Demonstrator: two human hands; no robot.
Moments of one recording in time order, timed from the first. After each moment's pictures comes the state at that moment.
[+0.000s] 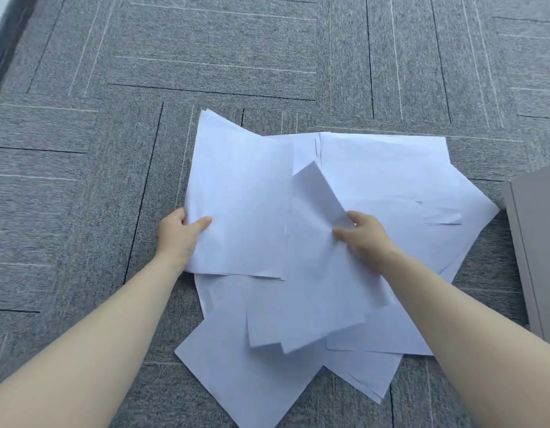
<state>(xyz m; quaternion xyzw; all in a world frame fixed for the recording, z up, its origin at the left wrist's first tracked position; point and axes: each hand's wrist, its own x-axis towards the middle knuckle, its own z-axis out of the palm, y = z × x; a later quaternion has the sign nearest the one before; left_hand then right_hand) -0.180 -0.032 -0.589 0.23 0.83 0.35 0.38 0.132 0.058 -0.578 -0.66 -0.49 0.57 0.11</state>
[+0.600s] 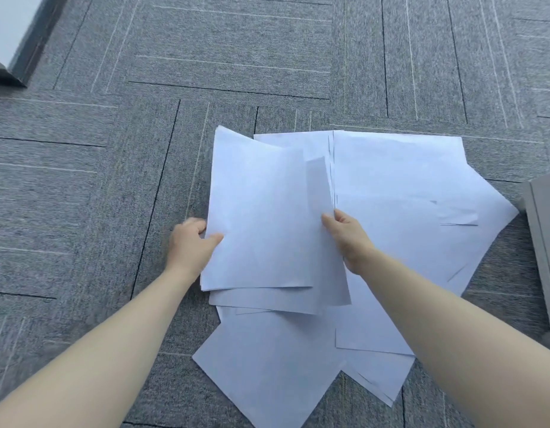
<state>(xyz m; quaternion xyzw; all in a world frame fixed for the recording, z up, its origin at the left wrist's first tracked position) -0.185 -0.068 -0.604 0.40 0.85 0.18 0.29 0.085 0.039 -0.598 -0.61 -0.40 0.66 0.17</state>
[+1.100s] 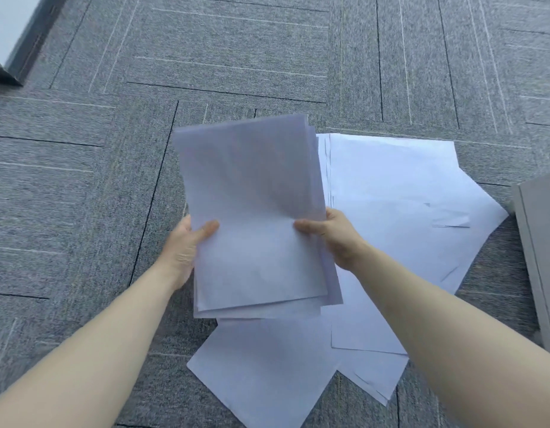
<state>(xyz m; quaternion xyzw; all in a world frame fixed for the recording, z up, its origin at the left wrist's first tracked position) -0.185 -0.071 -0.595 0.12 0.64 0.49 0.58 0.070 0.039 -0.573 -0.52 -0.40 0.73 0.19</state>
